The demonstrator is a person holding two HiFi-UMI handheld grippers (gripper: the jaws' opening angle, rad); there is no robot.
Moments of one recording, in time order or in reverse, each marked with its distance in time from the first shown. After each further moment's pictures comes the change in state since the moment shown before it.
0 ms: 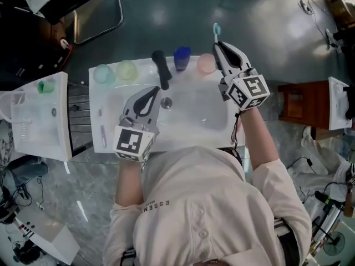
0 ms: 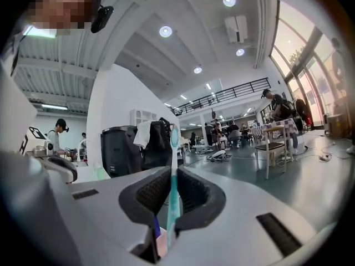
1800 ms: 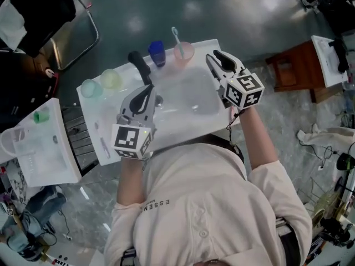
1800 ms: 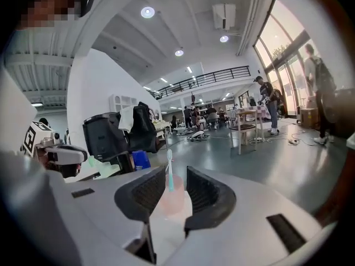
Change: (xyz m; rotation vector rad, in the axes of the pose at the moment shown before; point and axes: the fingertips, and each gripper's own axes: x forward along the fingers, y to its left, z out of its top) left arm 0.011 -0.032 0.001 0.011 0.029 -0.172; right arm -0.098 -0.011 -0.055 0.100 0.199 -0.217
